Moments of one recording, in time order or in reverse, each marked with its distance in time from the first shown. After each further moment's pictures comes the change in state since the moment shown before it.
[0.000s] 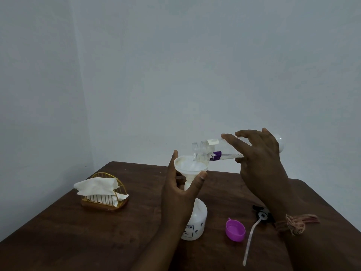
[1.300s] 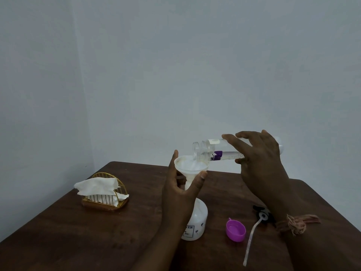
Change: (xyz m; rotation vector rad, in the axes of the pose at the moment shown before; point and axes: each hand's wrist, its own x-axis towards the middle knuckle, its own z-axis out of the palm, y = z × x) left_hand 0.000 0.002 0.000 -0.003 0.002 -0.008; right_hand -0.001 -0.001 0.000 0.016 -0.031 0.020
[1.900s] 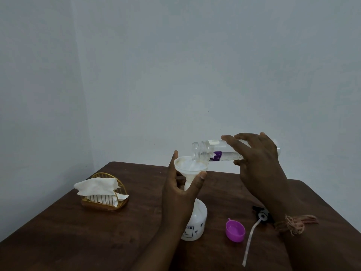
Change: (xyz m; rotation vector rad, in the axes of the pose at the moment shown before) left_hand 0.000 0.000 0.001 0.003 -0.003 -0.004; right_hand -0.001 0.000 0.000 0.017 -0.044 0.022
